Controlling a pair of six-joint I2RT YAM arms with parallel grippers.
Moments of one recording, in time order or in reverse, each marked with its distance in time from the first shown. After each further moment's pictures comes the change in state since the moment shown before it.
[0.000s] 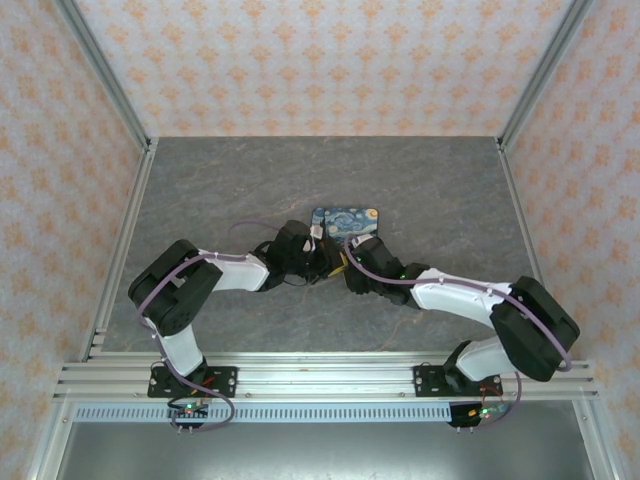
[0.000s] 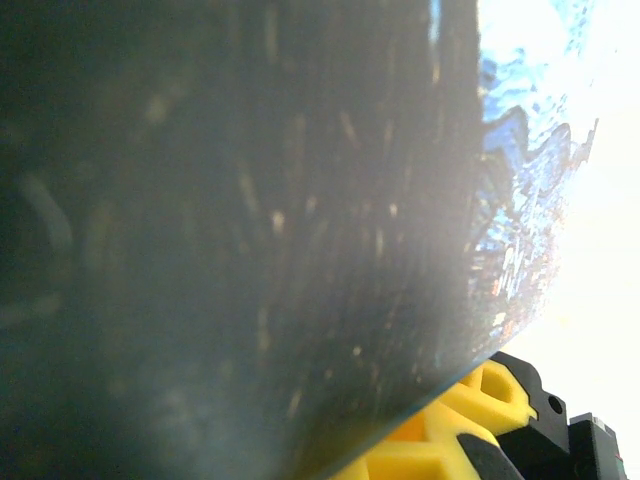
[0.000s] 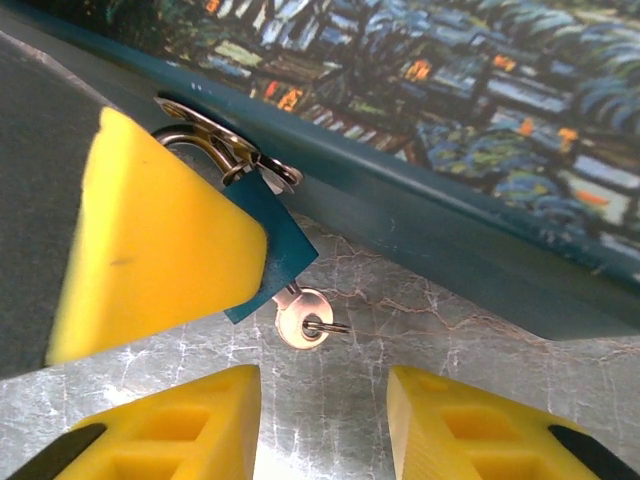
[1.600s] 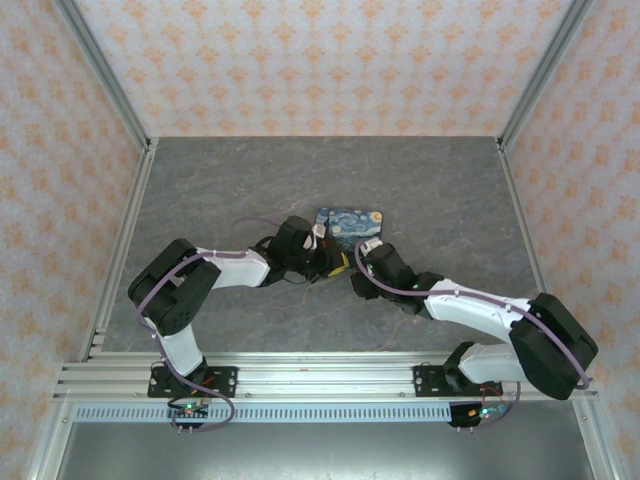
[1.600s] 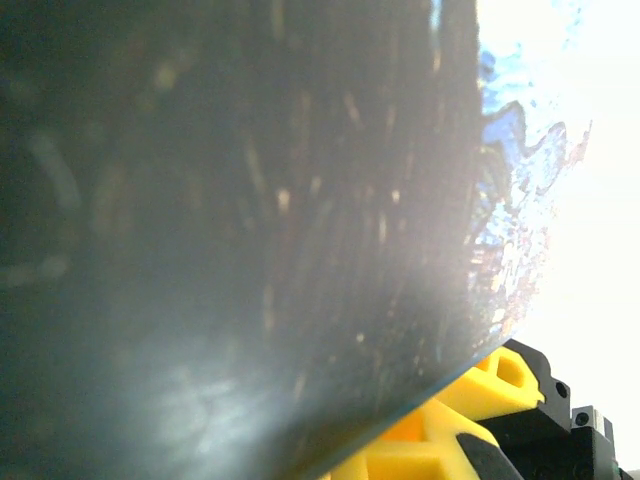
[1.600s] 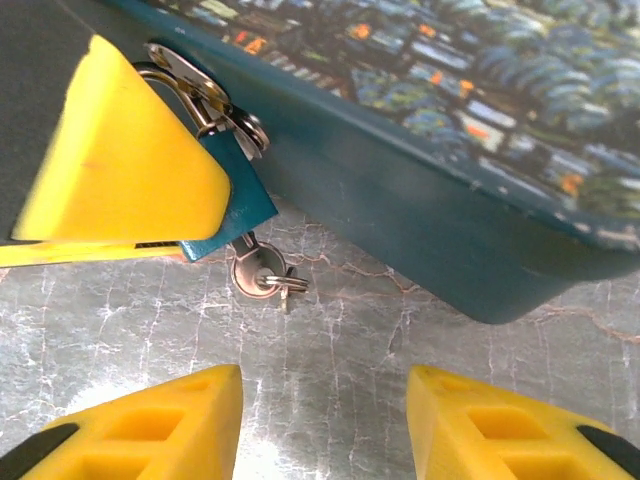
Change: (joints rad) left arm 0.010 0.000 0.051 -0.098 0.066 0.045; right arm -0.011 -0.129 -0.098 0.019 0.013 -0.068
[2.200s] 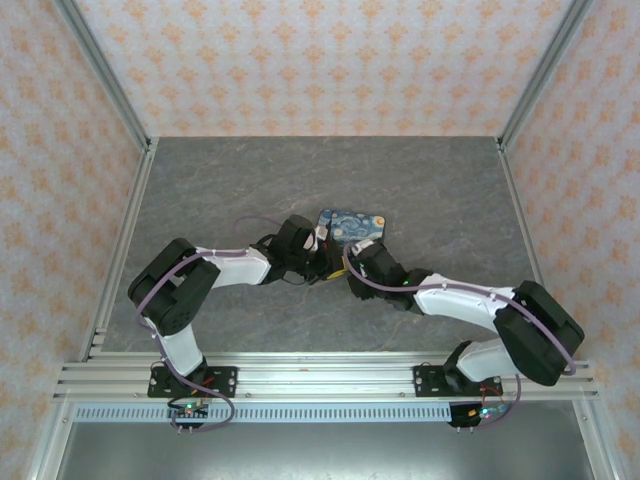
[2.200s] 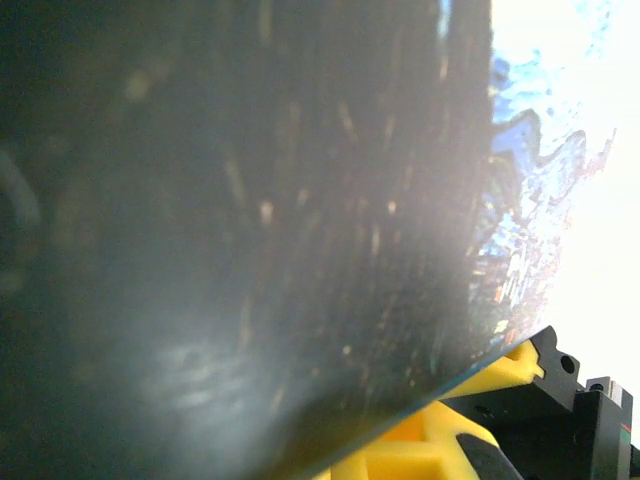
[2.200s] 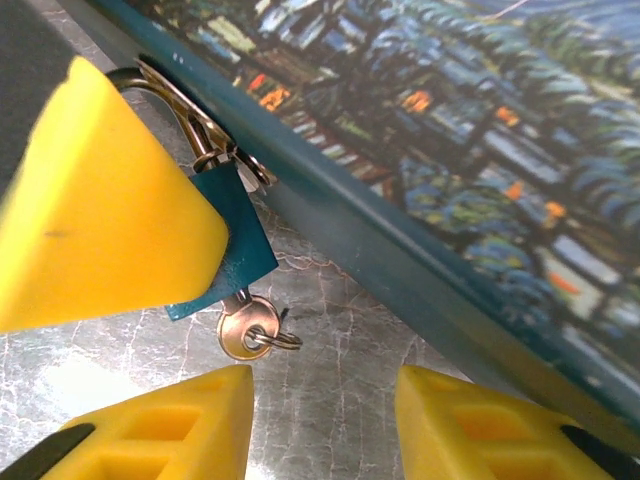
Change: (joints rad) left arm 0.000 0.000 0.022 -0.084 0.030 0.052; right arm 0.022 0.101 0.046 -0.001 0.023 -0.040
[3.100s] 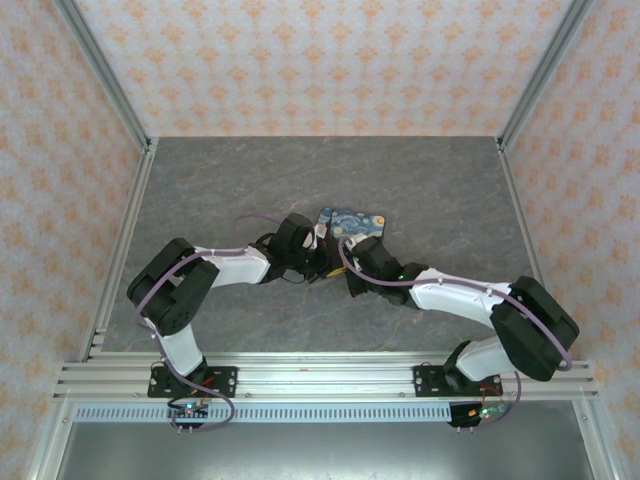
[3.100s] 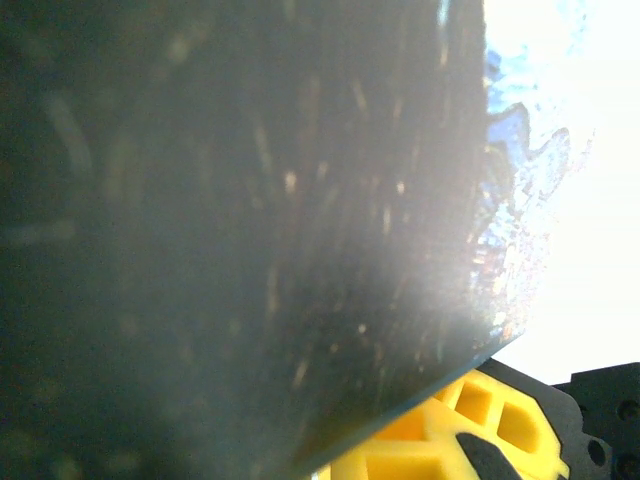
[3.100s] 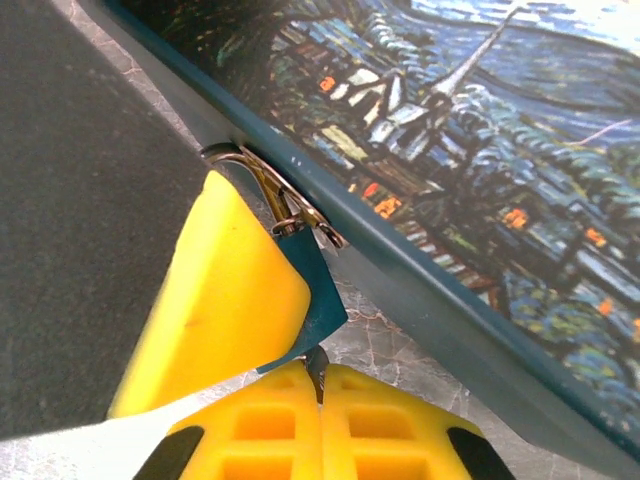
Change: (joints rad) left arm 0.007 -0.004 0.005 0.000 -0.004 0.001; right arm 0.002 0.029 0.063 0.002 -0.040 0.008
